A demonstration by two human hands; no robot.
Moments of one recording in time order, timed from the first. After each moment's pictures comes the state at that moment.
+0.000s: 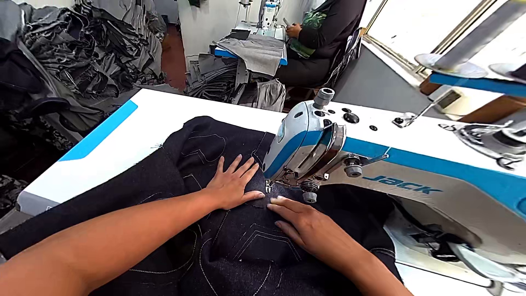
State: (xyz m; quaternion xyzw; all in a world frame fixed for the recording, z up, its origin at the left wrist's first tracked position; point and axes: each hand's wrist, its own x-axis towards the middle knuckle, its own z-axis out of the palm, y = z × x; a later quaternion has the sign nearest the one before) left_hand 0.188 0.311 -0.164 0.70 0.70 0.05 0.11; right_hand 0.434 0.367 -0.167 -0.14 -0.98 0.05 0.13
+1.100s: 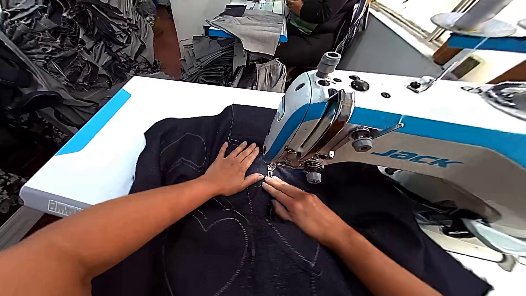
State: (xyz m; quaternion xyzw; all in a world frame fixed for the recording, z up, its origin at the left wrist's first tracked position) left_hand 0.182 0.313 -0.173 0.74 0.67 0.07 0.06; right_hand 0.420 0.370 -0.192 -0.10 -0.97 0.05 0.23
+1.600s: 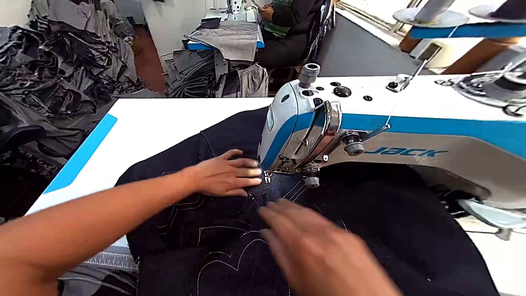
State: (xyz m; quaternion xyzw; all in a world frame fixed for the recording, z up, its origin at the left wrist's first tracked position) left_hand 0.132 0.328 -0.152 0.93 0.35 0.04 -0.03; right_hand 0.400 0.253 -0.087 -0.31 -0.93 0.02 0.19
